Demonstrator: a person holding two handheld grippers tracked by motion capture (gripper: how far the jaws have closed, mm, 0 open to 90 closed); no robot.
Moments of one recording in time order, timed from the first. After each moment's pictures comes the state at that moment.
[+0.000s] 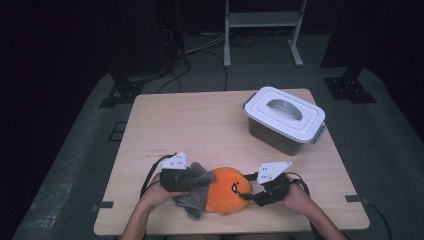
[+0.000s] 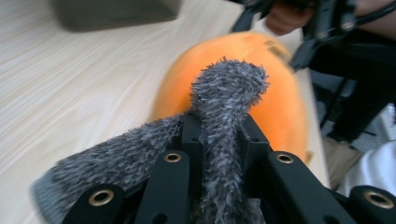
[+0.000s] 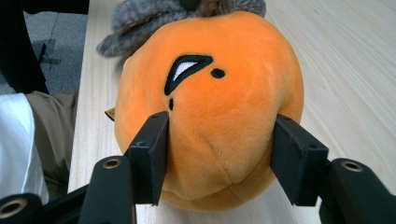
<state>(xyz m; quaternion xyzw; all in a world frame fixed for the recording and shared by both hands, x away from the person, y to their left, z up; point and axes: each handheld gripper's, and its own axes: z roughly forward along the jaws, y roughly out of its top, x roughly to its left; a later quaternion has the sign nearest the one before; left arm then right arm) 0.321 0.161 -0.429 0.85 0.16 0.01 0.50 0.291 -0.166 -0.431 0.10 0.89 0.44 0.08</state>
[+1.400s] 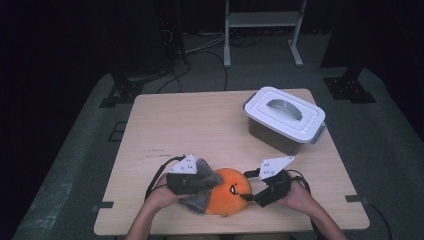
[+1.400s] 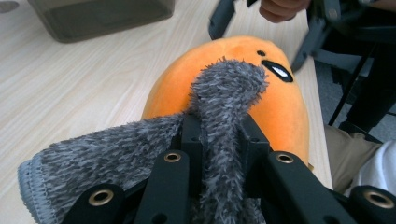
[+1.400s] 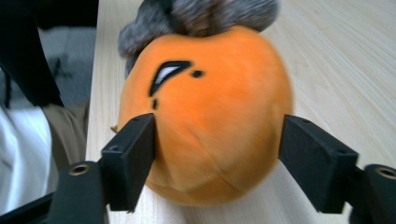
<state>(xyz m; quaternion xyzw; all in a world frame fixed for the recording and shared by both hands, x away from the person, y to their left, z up) 0.307 0.134 -0.418 0.87 0.13 0.04 0.48 0.297 -0.170 -0.425 0.13 0.88 0.45 0.05</state>
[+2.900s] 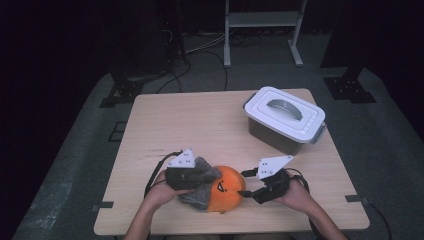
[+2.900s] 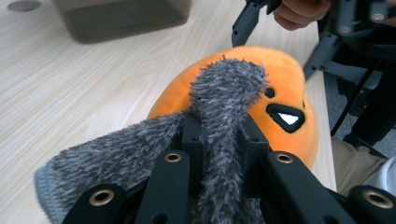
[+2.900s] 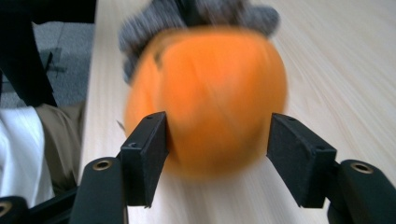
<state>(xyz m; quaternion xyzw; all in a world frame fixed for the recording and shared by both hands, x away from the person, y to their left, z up) 0.315 0.140 -0.409 0.86 0.16 0.04 0.48 0.296 -0.165 -0.415 0.11 0.89 0.45 0.07</state>
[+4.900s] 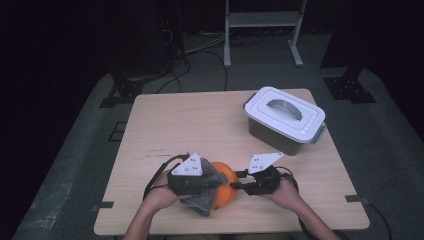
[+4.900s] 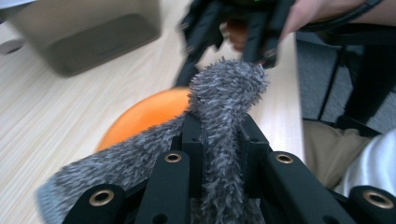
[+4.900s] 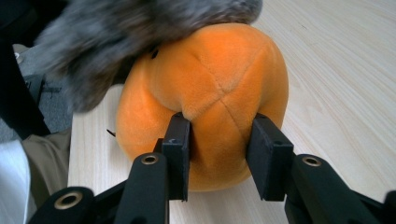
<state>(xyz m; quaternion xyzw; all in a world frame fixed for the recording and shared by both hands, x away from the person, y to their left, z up) 0.282 0.110 -0.373 0.89 0.08 0.07 0.45 0.304 -0.141 -0.420 0.15 0.87 0.46 0.06</state>
